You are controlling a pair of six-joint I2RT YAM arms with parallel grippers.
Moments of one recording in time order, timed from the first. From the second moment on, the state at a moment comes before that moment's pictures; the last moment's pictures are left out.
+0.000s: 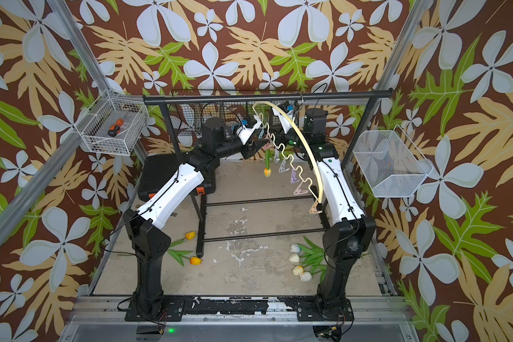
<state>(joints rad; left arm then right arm) -0.57 2.04 2.20 -0.24 0.41 0.32 0.17 1.87 2.06 -0.35 -0.80 -0.13</state>
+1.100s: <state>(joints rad) -0.61 2.02 2.18 -0.23 0.27 0.32 0.17 1.87 2.06 -0.37 -0.80 -0.14</state>
